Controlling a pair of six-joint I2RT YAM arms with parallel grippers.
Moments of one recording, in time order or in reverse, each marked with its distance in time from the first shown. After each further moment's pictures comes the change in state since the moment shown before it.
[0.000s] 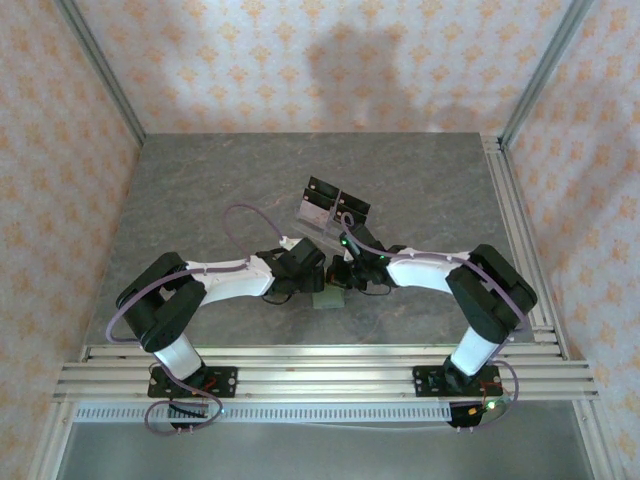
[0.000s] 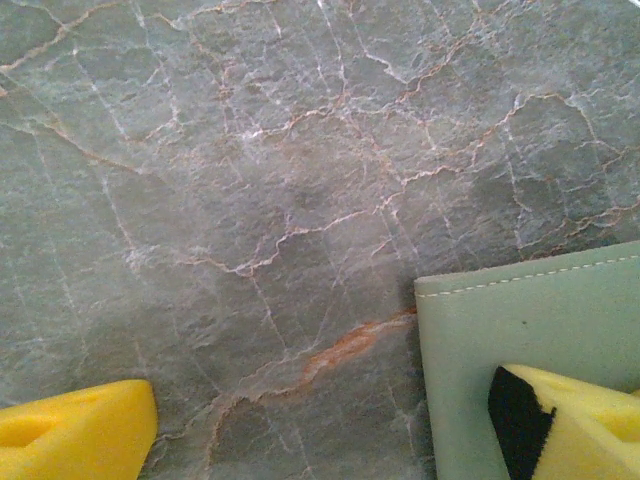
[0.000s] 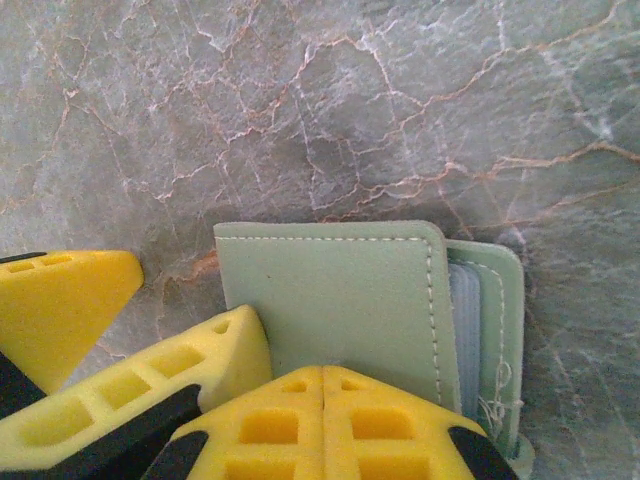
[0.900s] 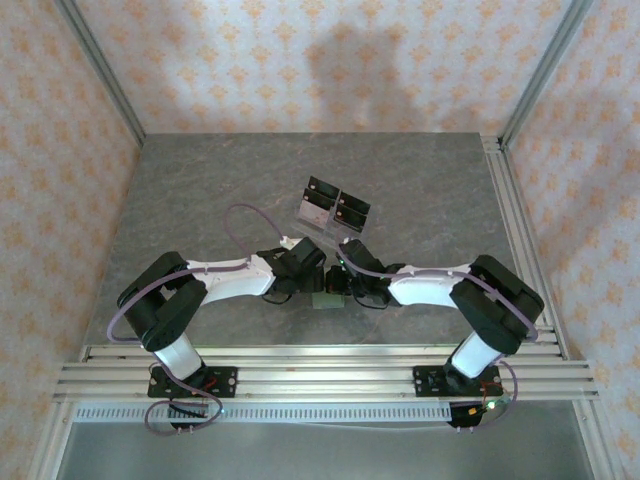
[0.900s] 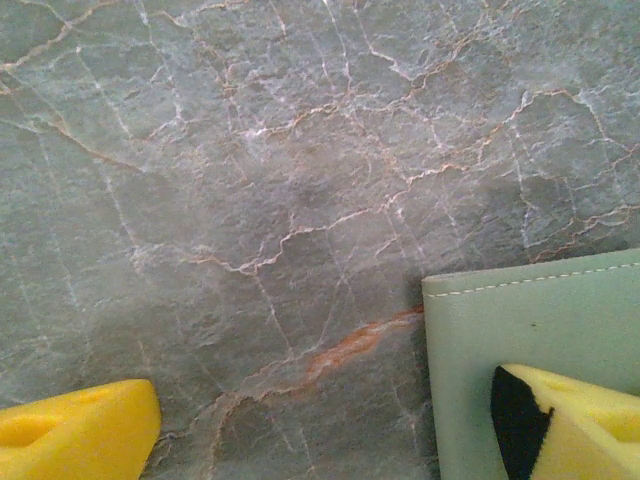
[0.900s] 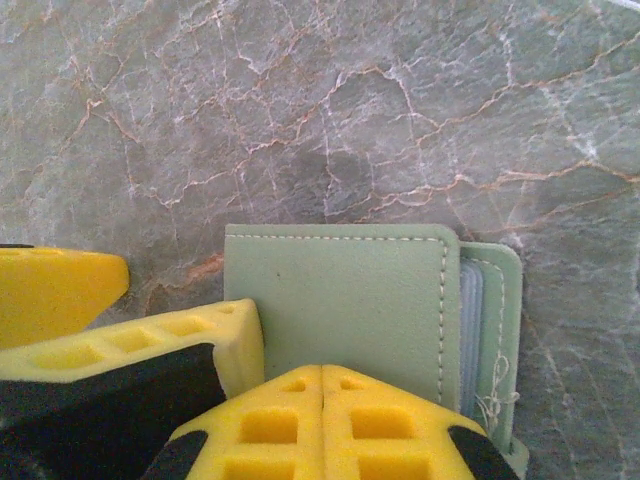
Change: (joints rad) left arm 0.000 0.003 0.007 -0.015 -0.003 -0.001; right arm 0.115 -0.038 -0.130 0.178 0.243 -0.035
